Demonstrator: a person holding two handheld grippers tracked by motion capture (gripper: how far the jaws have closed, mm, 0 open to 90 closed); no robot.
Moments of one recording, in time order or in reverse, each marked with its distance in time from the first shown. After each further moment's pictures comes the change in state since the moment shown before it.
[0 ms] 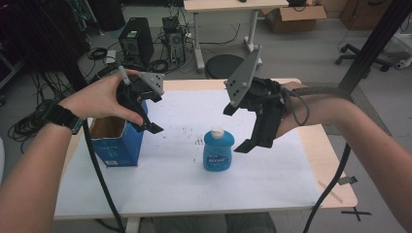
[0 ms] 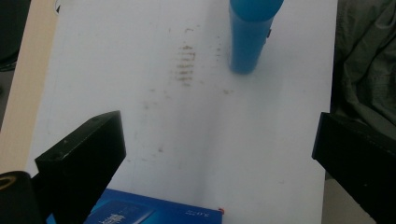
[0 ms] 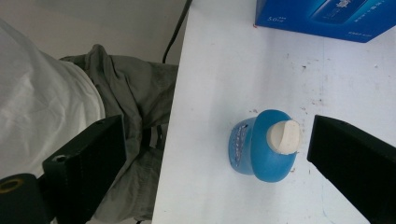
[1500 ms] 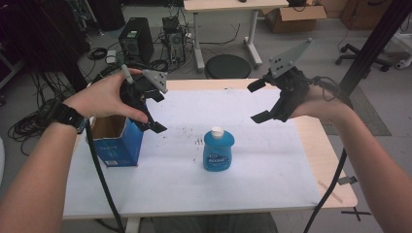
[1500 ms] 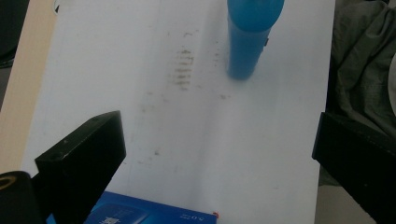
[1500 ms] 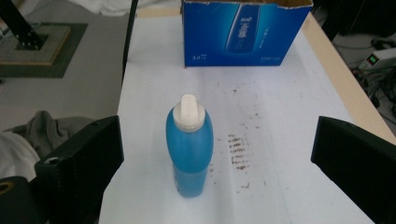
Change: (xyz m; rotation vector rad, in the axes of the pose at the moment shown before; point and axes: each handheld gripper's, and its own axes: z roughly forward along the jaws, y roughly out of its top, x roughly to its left) left arm -0.001 0.007 -0.001 0.000 -0.006 -0.024; right arm -0.060 -0.110 -0.005 -0.378 -0.146 0.154
